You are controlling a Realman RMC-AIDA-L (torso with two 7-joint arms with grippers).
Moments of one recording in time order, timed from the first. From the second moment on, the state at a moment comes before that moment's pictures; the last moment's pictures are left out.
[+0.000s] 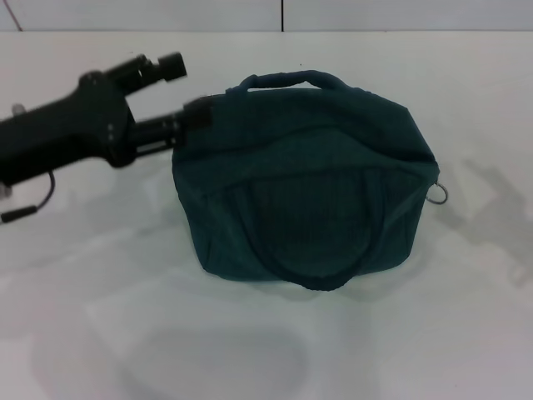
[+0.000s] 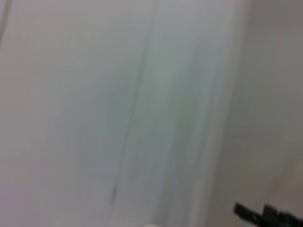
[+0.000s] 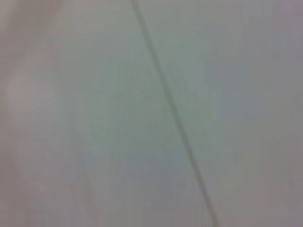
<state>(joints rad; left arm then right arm) -0.36 -2.08 0.80 0.82 1.53 1.74 -1.42 0.28 1.97 -1.37 -0.23 -0.55 -1.76 0.82</state>
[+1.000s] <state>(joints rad) -0.35 -2.08 0.83 0.71 1.54 1.88 -1.24 0.66 1.85 -1.37 -0.55 -1.28 -1.71 1.34</state>
